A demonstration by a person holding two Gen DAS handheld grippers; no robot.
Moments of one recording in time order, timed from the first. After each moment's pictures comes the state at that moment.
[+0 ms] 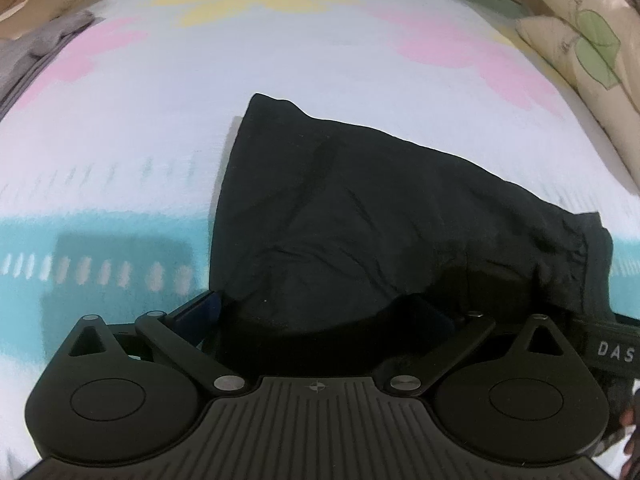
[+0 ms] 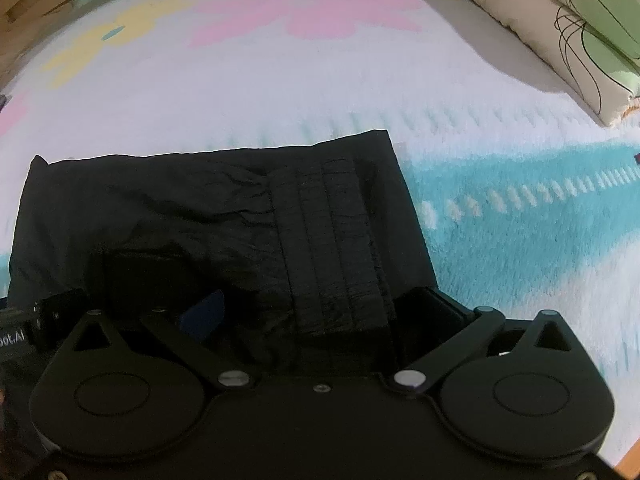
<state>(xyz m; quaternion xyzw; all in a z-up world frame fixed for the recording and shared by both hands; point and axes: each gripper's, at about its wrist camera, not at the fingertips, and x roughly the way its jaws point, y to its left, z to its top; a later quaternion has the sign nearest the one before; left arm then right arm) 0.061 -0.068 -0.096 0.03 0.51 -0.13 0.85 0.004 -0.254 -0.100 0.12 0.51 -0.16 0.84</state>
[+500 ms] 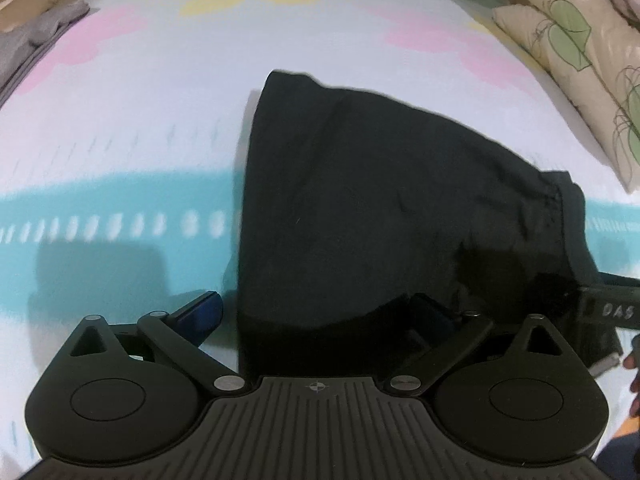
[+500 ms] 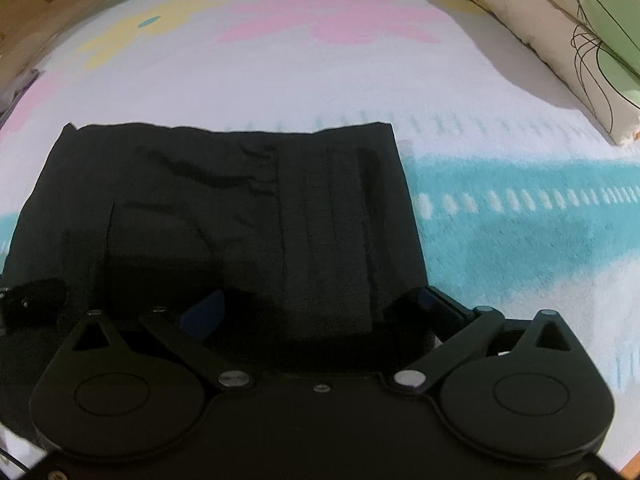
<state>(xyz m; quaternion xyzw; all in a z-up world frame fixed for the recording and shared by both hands) 0.031 -0.022 -0.087 0.03 0.53 -0.17 0.83 -0.026 -0.262 -0.097 0.10 0.50 -0.11 0.85</state>
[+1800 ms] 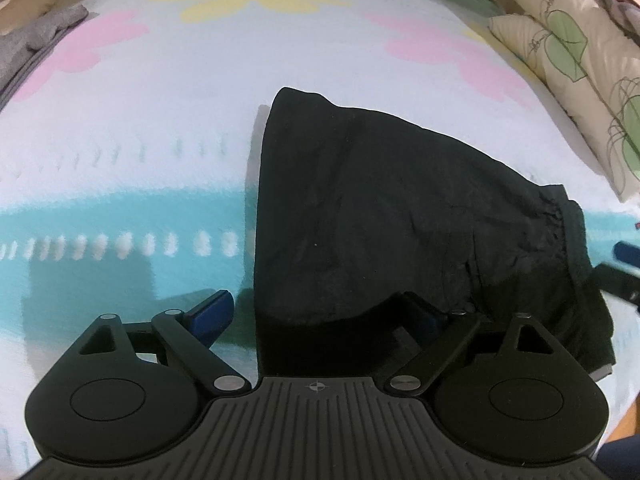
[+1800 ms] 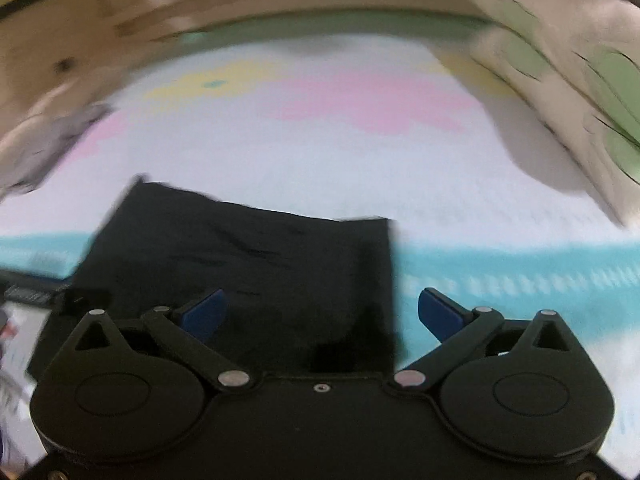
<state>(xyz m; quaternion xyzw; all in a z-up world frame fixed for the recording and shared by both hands) 0.033 -0.006 -0.074 0.02 0.52 -0.18 0.84 -0.060 -0.295 -0.049 0.07 0.40 0.00 0.91</state>
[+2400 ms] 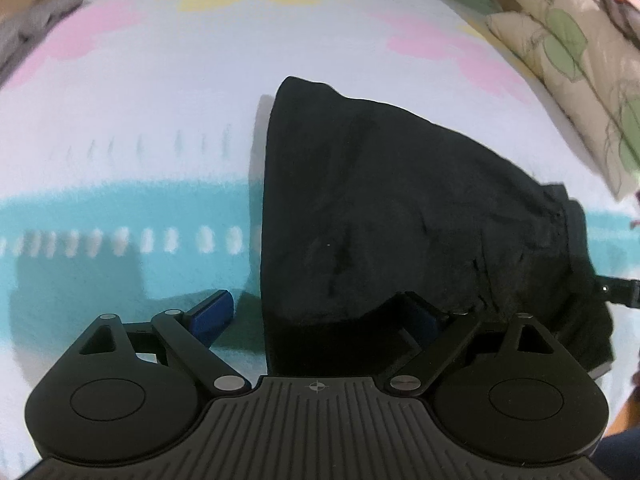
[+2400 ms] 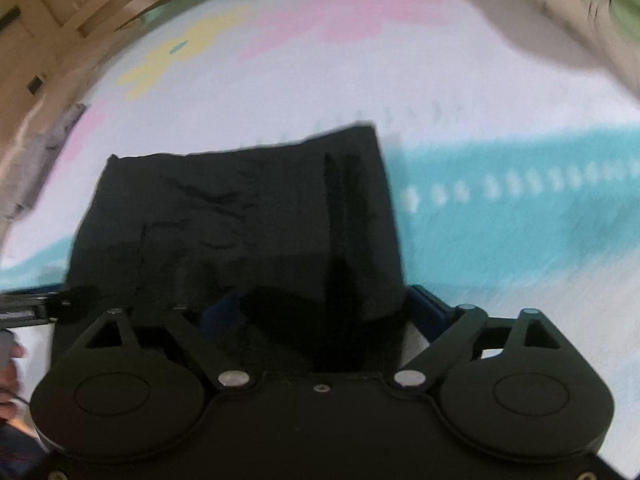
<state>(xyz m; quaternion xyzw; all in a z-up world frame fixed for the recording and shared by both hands) 0.046 0.005 -0.084 0.00 0.53 -0.20 0.83 -0.044 -0.328 -0.092 0.20 0.49 -0.01 0.85</state>
